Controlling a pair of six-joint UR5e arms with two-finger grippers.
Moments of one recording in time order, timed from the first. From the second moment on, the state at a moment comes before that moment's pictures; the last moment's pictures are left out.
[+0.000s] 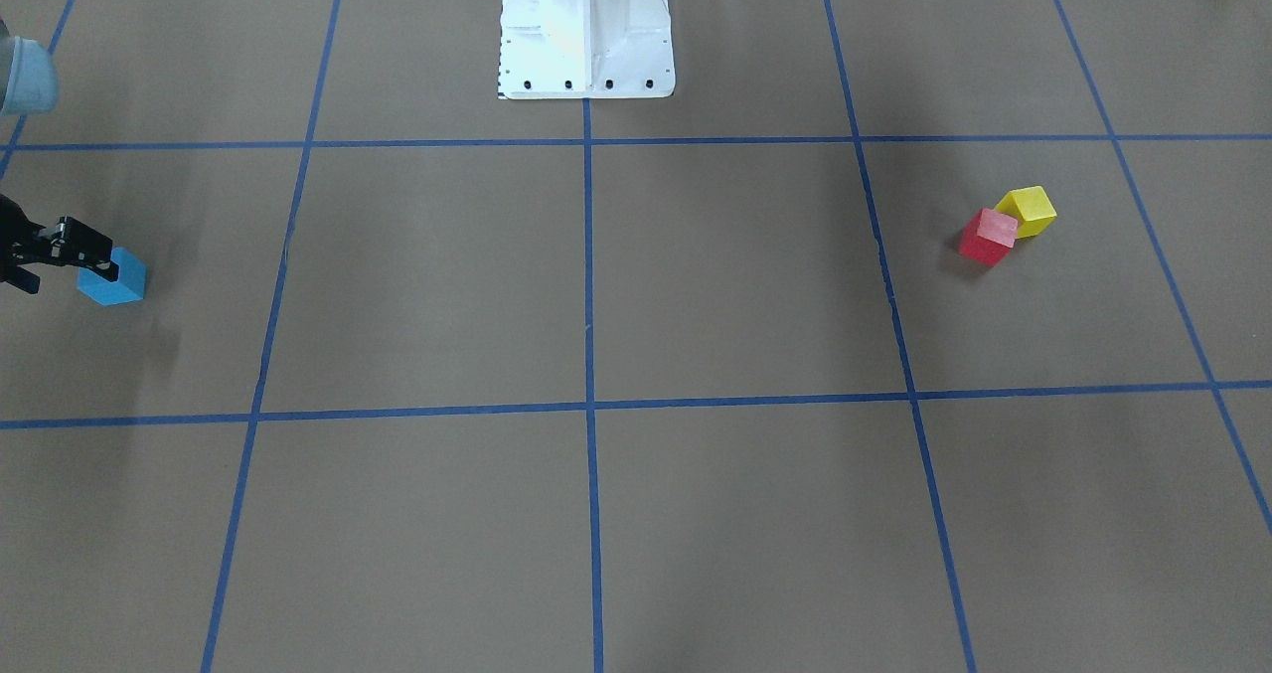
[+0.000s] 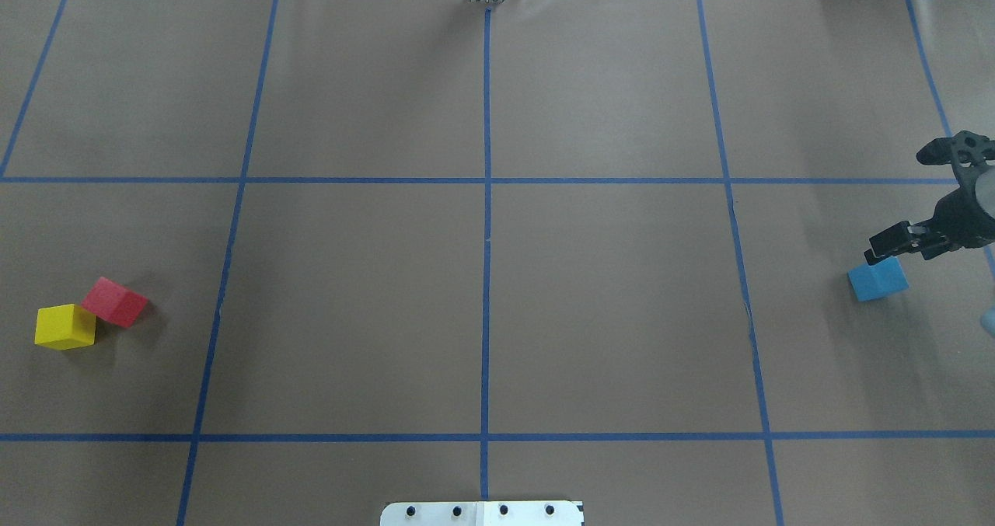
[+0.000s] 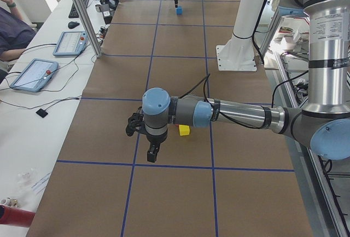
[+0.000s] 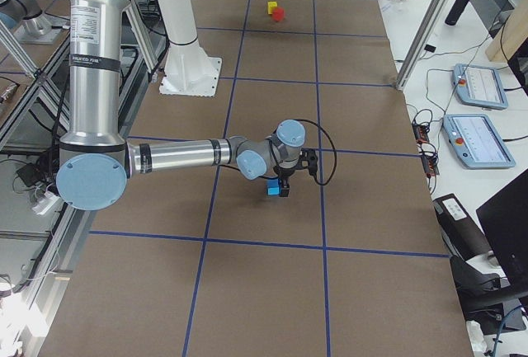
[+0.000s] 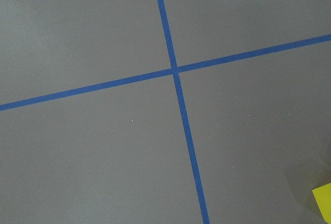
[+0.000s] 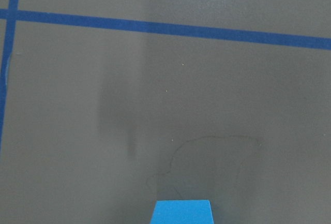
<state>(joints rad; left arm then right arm) -1.58 -1.47 -1.80 -1.54 -2.31 0.15 1.04 -1.64 1.67 -1.14 2.29 0.59</state>
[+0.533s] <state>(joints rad) -1.58 -1.47 -1.80 -1.54 -2.31 0.14 0.99 -1.64 1.67 -1.14 2.26 0.59</state>
